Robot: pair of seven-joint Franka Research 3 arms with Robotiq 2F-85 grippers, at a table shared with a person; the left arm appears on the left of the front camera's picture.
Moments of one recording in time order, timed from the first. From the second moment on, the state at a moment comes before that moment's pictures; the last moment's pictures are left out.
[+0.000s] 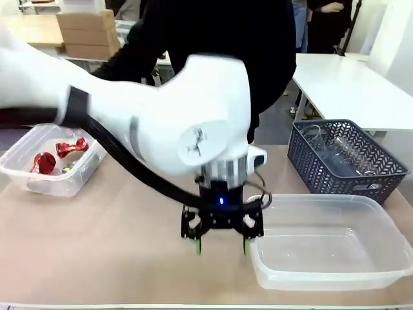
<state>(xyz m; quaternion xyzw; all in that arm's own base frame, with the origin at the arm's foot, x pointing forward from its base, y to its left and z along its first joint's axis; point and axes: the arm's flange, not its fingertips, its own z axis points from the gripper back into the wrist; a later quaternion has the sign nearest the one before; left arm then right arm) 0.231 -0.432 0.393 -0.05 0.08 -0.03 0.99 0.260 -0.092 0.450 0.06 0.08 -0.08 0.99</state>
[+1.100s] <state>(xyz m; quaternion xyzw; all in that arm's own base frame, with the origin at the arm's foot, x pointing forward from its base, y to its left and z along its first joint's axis) 0.251 -0.437 0.417 -0.11 0.06 -0.01 0.99 0.277 -0.059 0.439 0.09 0.10 -0.06 0.99</state>
